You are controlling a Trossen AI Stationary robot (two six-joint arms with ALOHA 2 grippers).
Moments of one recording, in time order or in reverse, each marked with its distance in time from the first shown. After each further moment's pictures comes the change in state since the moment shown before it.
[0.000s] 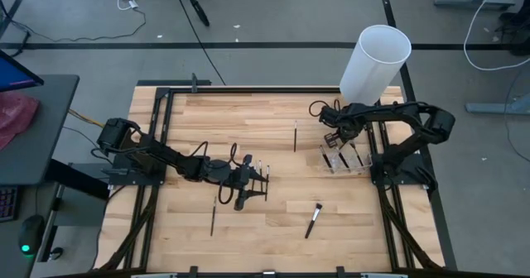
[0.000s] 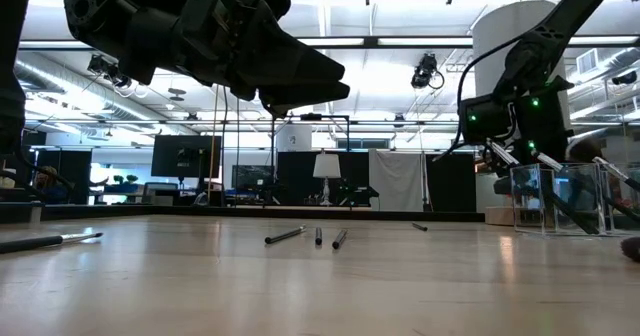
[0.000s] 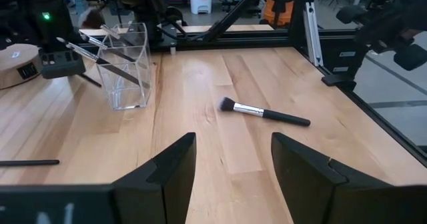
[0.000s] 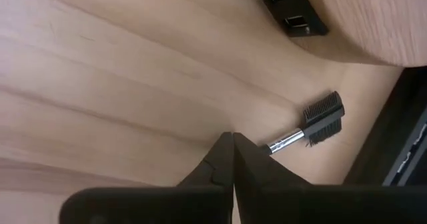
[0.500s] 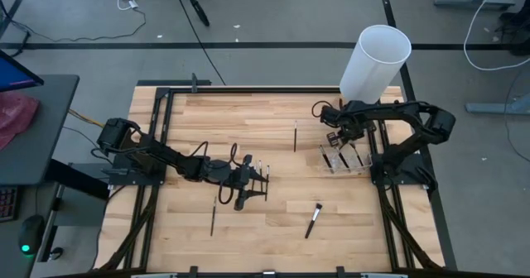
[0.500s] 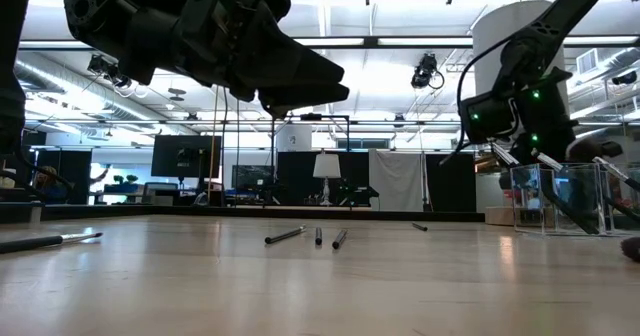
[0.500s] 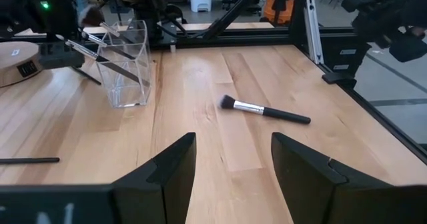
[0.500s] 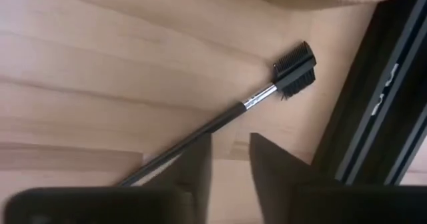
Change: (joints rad) left arm 0.000 0.000 0.000 -0.008 0.000 0.000; right arm -0.005 -0.004 0.039 -0.165 -0.013 0.143
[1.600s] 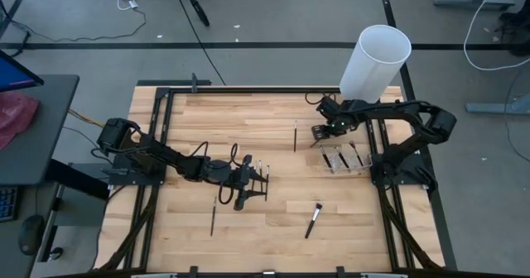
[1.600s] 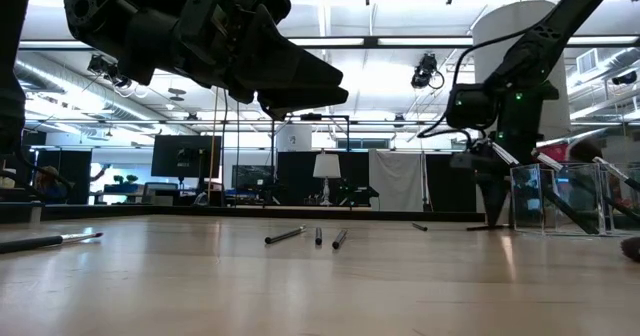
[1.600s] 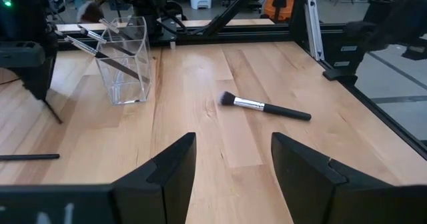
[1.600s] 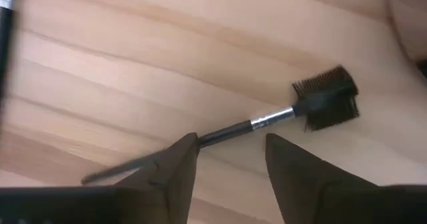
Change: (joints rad) left arm 0.000 0.000 0.000 -0.010 0.000 0.001; right arm -0.028 0.001 -0.021 0.444 -0.262 -0.090
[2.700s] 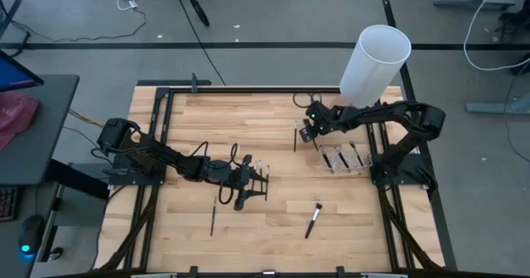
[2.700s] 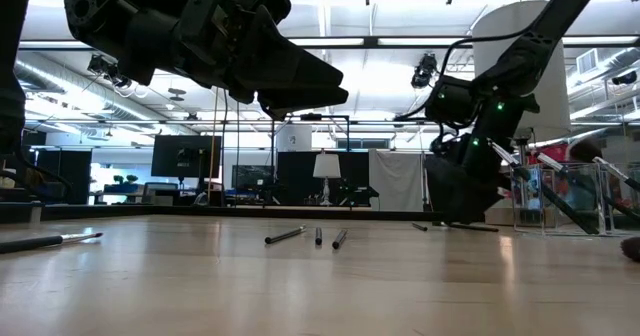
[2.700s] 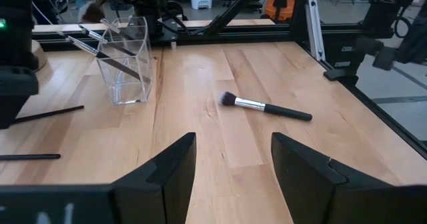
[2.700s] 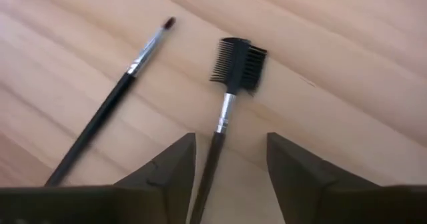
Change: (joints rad) left arm 0.001 0.000 0.000 0.000 0.000 0.000; right arm 0.127 0.103 0.003 0.317 0.124 -0.152
